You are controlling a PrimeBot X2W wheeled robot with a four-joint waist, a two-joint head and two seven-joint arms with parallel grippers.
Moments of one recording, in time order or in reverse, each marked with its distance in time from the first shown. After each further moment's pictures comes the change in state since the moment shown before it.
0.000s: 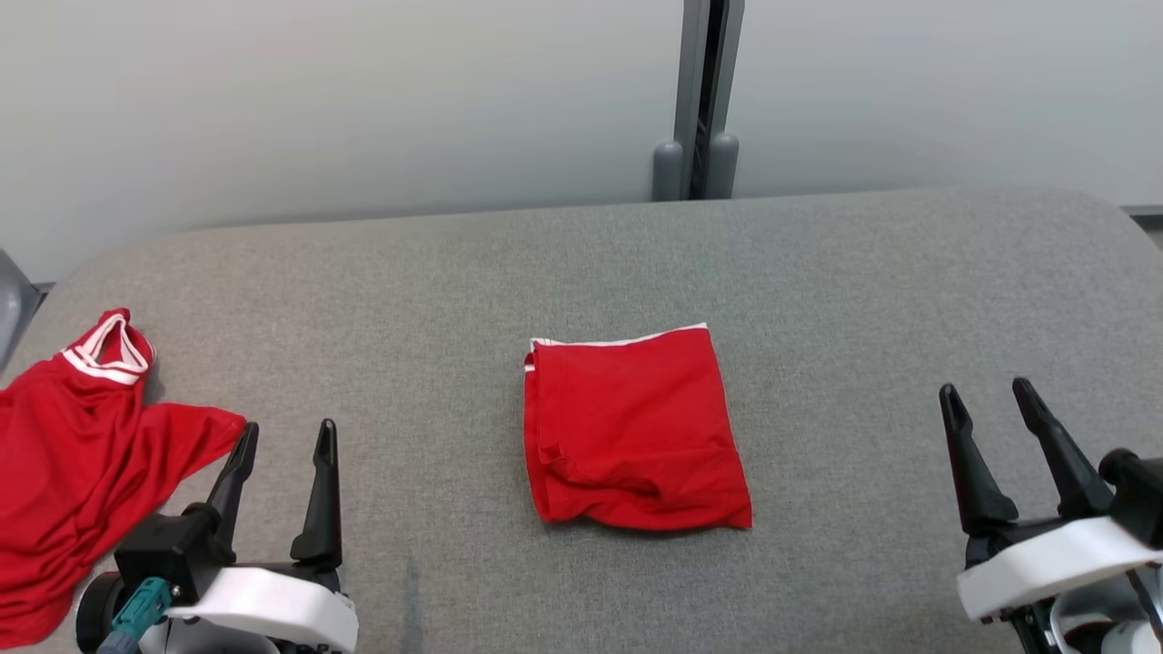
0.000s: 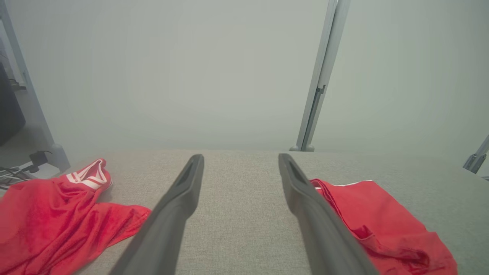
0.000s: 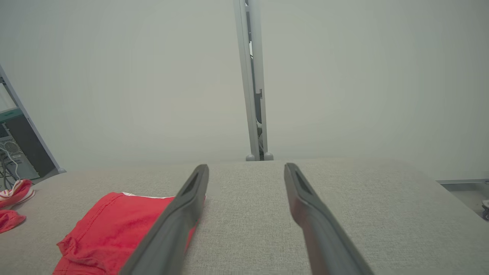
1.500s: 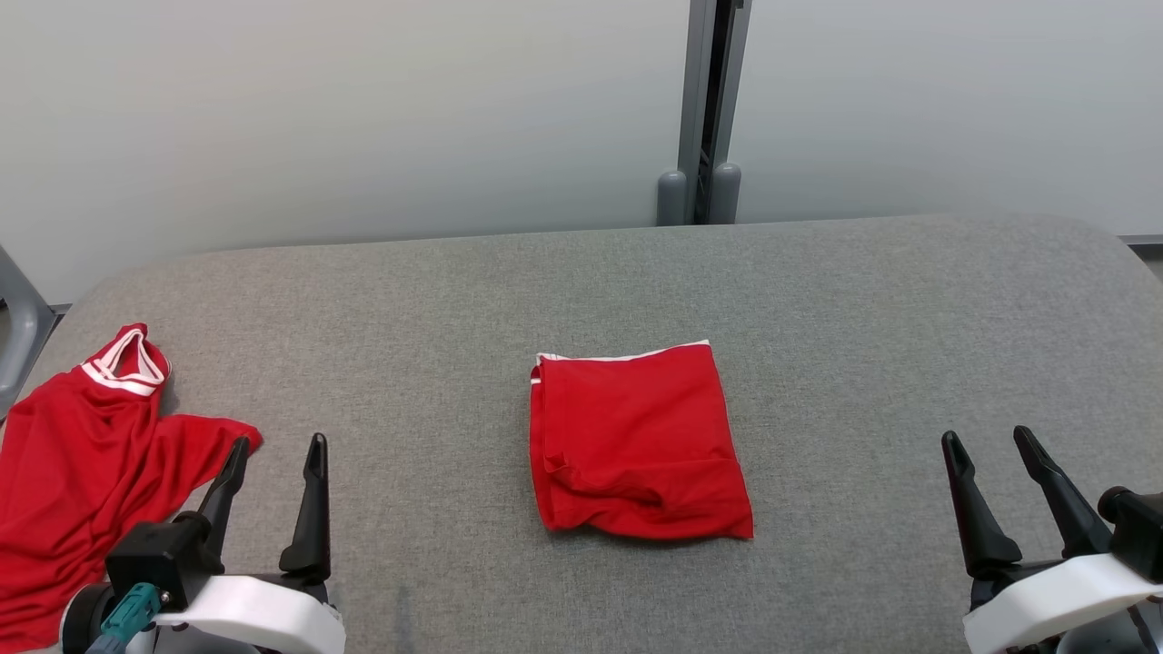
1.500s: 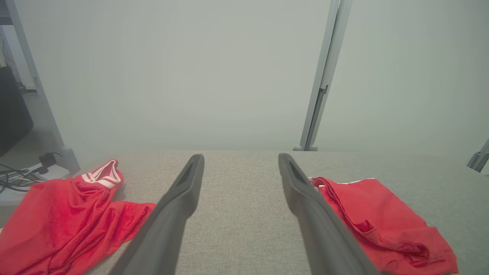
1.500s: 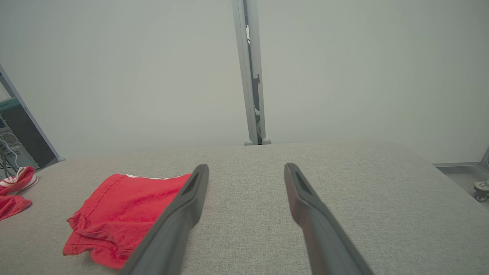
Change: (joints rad) left arm 0.024 0.041 -0.010 -0.007 -0.024 0.007 0.018; right arm 0.099 0.015 -0.027 -0.039 -0.004 0.000 0.063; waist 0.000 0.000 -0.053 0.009
